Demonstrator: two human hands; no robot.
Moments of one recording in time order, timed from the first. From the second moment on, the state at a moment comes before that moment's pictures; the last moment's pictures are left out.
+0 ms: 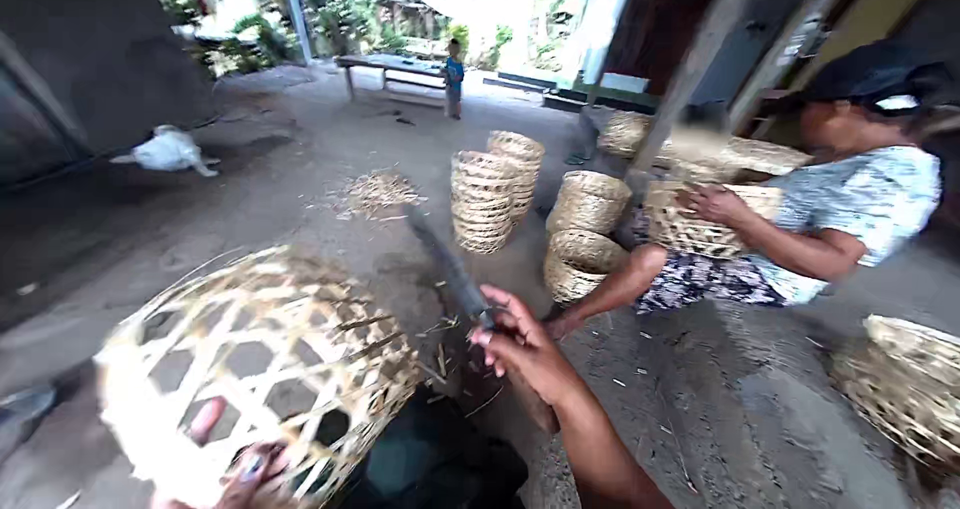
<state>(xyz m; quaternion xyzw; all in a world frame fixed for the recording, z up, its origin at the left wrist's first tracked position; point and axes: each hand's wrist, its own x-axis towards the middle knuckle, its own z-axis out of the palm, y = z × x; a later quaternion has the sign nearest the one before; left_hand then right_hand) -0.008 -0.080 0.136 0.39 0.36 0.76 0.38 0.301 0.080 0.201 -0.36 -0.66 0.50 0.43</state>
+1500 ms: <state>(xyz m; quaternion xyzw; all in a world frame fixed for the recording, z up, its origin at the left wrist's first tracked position) 0.006 -0.142 0.149 0.38 0.45 0.64 0.49 0.220 0.106 0.134 -0.20 -0.71 0.61 0.28</state>
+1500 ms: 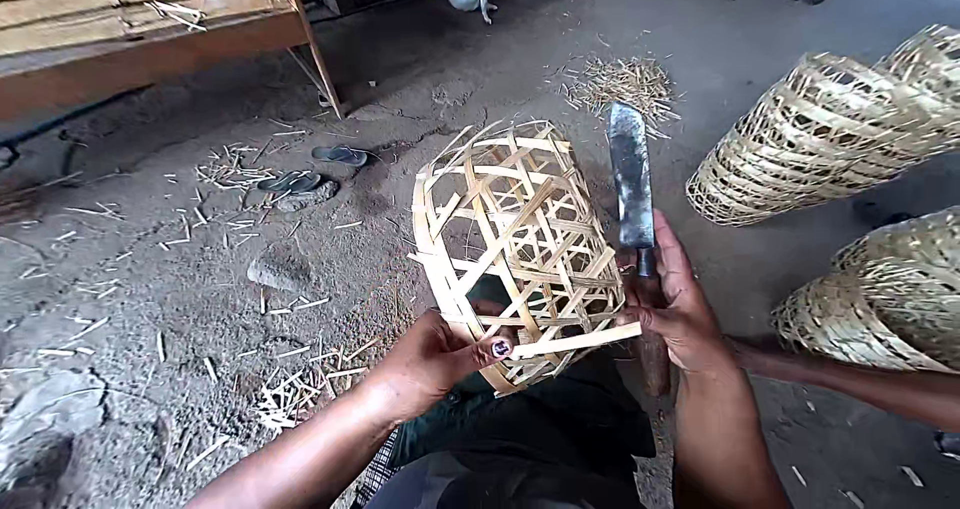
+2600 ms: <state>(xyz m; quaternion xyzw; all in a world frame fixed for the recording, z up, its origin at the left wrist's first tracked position) 0.038 -0.065 0.158 0.46 0.48 0.69 0.28 0.232 0.035 0.166 -0.06 -0.51 0.79 0.34</state>
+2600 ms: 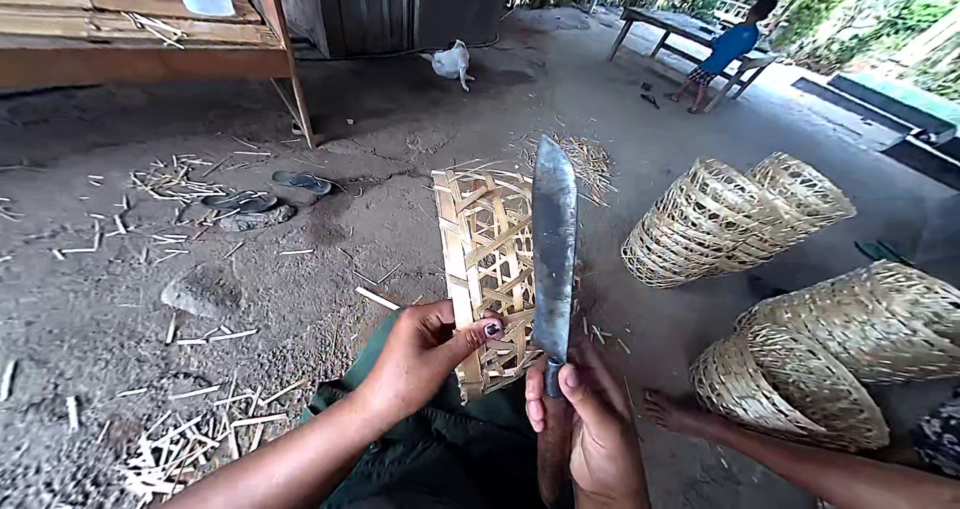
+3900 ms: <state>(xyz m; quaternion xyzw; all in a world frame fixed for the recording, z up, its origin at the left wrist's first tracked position) -0.019 -0.101 0.152 0.44 0.51 0.68 0.30 0.234 0.058 0.148 -0.20 -0.64 0.55 0.49</state>
